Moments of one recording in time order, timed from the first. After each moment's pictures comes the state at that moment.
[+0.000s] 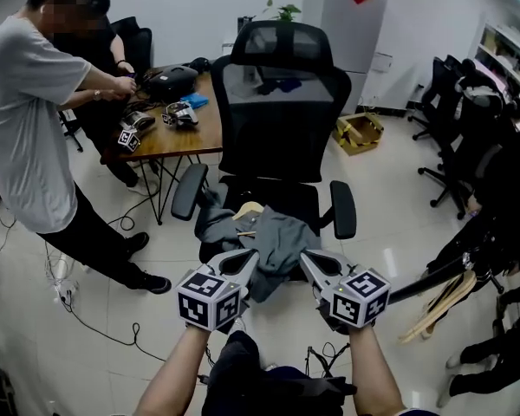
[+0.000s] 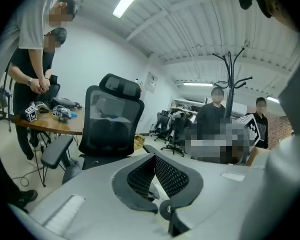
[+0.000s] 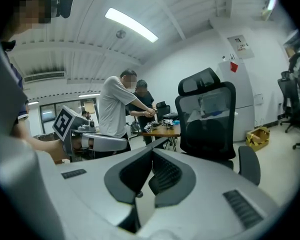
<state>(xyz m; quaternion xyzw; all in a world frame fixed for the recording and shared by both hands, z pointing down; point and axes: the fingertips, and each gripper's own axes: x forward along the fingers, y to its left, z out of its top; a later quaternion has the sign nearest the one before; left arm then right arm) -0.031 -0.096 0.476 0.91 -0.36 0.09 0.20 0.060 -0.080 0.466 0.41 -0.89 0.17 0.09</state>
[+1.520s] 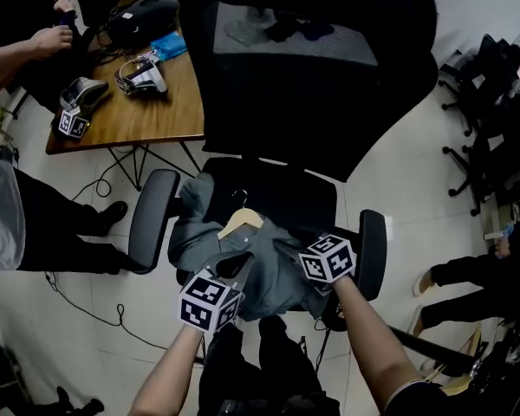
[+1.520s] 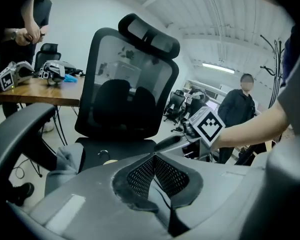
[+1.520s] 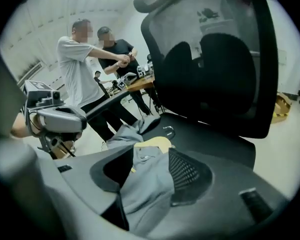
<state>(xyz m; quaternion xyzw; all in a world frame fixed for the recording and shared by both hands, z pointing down) -0.005 -0.312 0.655 0.87 -0.35 0.19 0.30 0.074 -0.356 0.737 0.30 -0.85 0.32 0.30</state>
